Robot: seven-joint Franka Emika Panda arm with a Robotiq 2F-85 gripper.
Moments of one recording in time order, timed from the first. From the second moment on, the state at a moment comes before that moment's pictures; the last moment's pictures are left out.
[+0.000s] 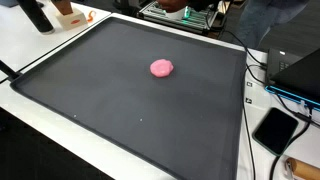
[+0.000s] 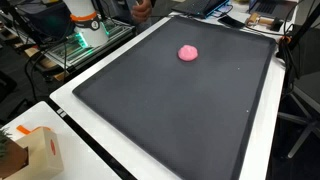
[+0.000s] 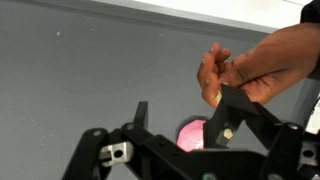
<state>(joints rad) 0.06 -0.48 -0.15 -2.55 0.13 1.98 -0.30</state>
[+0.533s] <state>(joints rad) 0.06 -0.48 -0.14 -2.54 0.13 1.98 -0.30</state>
